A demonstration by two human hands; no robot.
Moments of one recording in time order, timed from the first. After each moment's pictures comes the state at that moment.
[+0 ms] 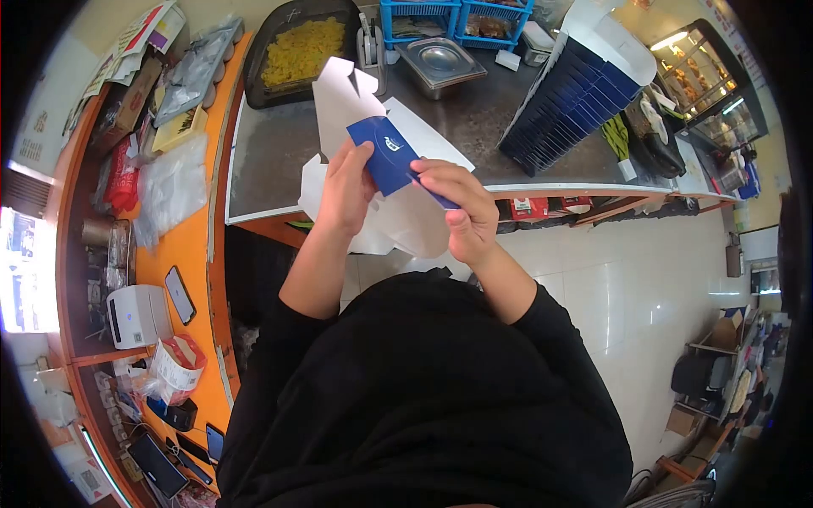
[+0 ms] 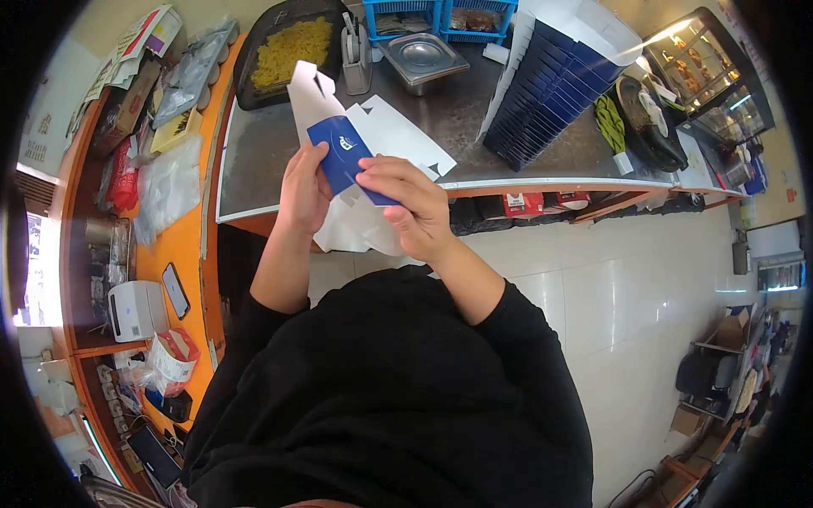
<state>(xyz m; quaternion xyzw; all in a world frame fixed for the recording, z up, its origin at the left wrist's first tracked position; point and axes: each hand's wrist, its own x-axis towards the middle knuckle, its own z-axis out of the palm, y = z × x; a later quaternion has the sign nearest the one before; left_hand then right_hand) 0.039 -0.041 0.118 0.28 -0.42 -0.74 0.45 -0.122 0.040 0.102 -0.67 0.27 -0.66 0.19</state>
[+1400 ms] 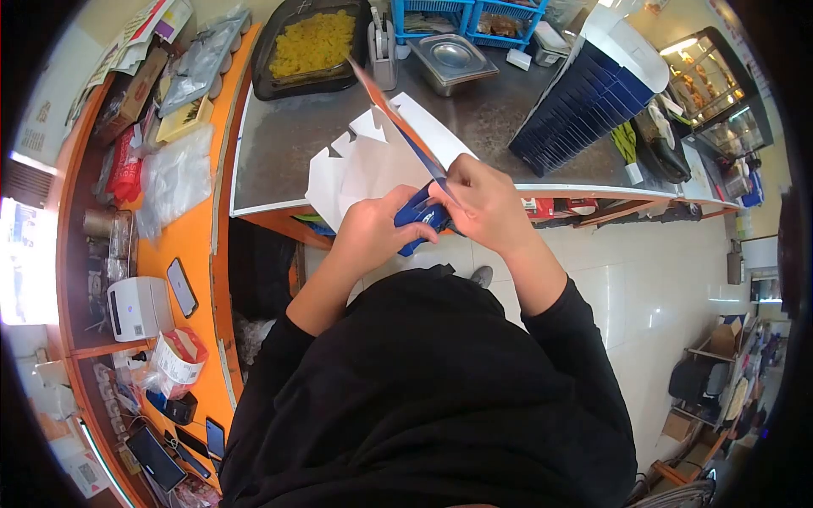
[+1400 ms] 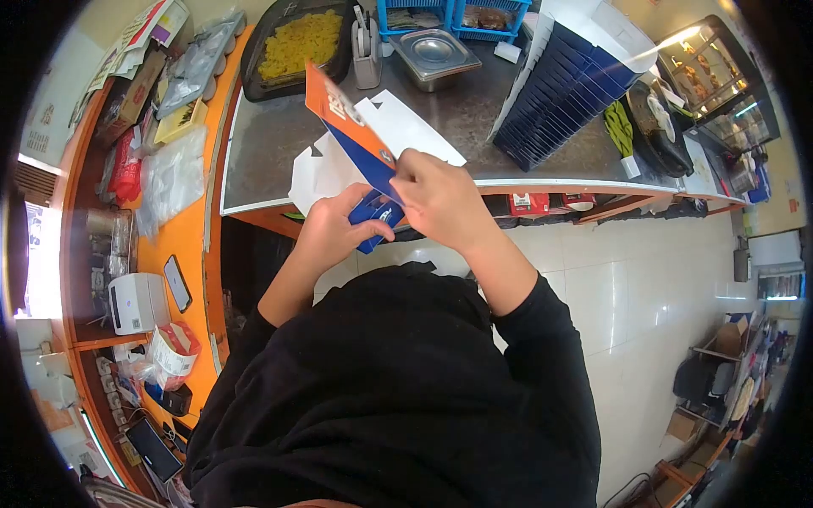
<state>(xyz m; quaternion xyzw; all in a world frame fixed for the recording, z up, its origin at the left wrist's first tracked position) 0.058 0.007 0.108 0.35 -0.82 -0.34 0.29 -0.141 0.042 0.133 -0.79 0.47 -0.39 0.02</state>
